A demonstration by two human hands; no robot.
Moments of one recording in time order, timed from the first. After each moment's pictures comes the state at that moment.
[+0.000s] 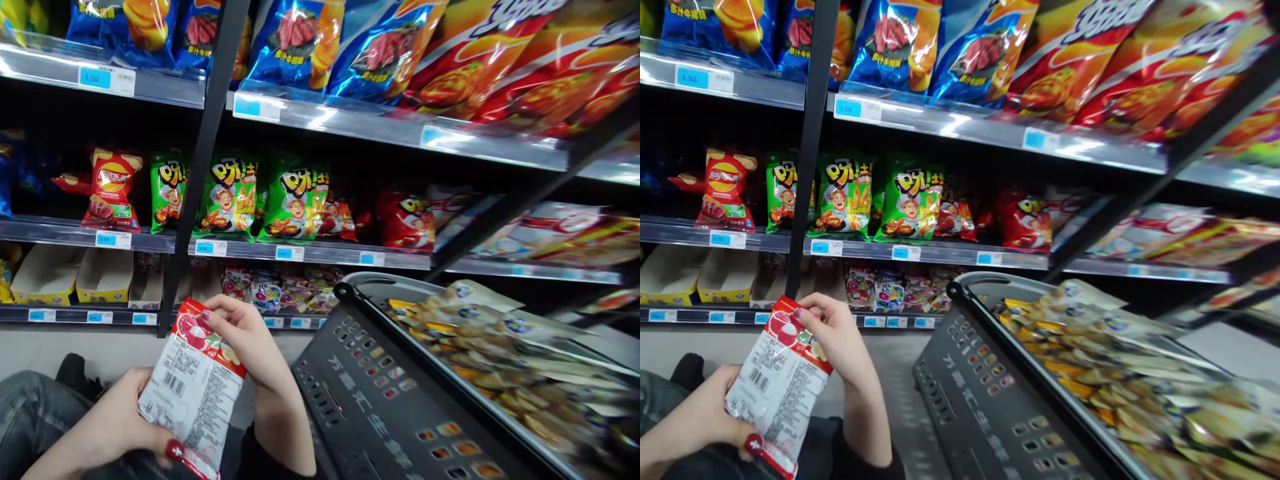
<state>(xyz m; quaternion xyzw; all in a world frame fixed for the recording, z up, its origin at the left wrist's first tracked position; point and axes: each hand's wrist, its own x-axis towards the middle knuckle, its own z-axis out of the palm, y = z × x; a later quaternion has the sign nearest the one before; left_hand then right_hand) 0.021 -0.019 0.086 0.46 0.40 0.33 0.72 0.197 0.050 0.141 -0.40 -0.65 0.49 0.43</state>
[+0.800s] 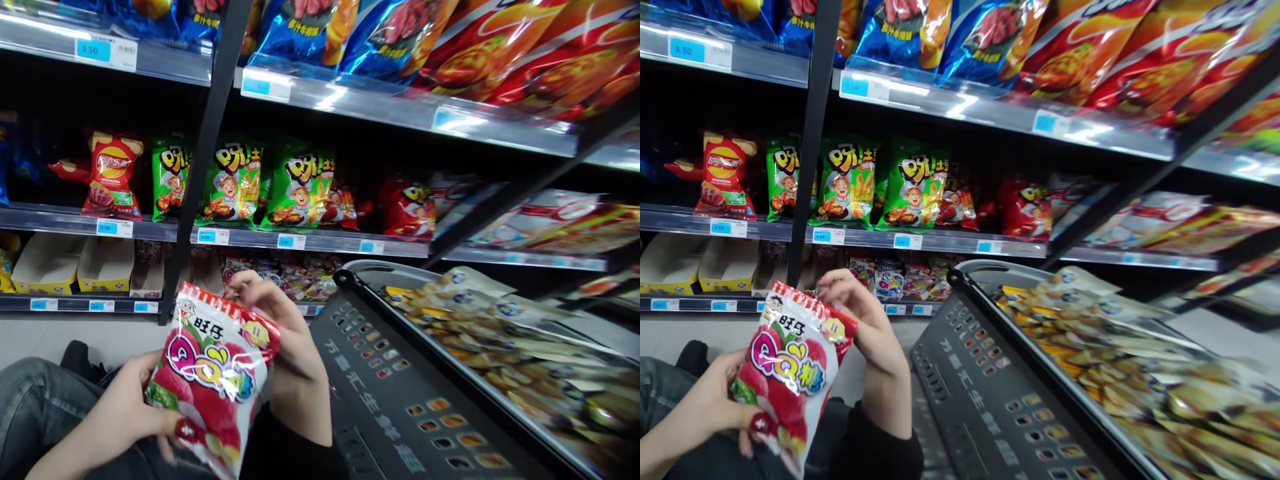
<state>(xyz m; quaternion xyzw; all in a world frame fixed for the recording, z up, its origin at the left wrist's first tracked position) 0.024 -0.028 0.097 0.44 0.38 0.36 0.73 0.225 0.048 0.138 -0.28 -0.65 0.46 0.53</state>
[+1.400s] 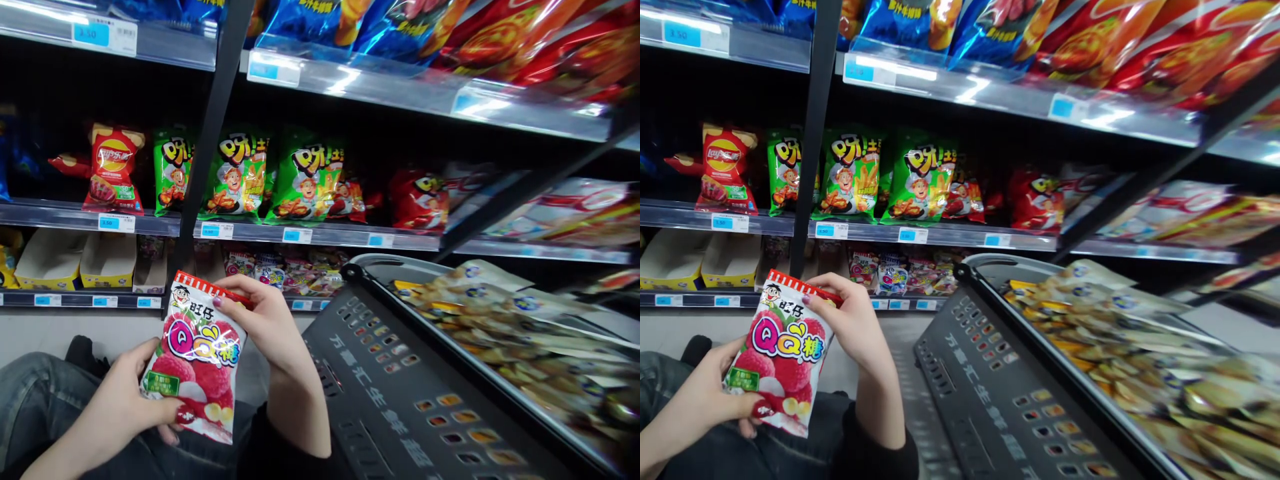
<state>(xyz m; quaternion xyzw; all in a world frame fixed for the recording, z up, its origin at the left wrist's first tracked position) 0.023 -0.033 0.107 0.44 0.45 0.38 0.67 0.201 0.044 0.144 -0.42 -0.65 0.45 0.45</state>
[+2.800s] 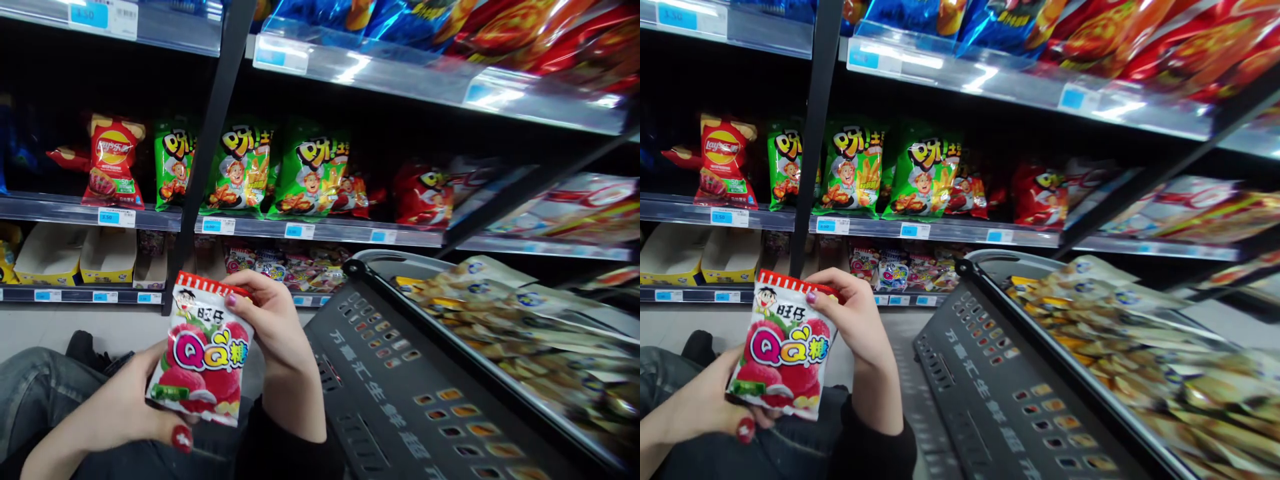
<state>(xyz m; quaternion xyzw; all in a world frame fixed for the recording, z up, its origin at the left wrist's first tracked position) 0.011 -0.029 0.100 0.47 0.31 0.34 0.75 0.198 0.041 0.140 -0.31 -0.59 0.52 0.53</state>
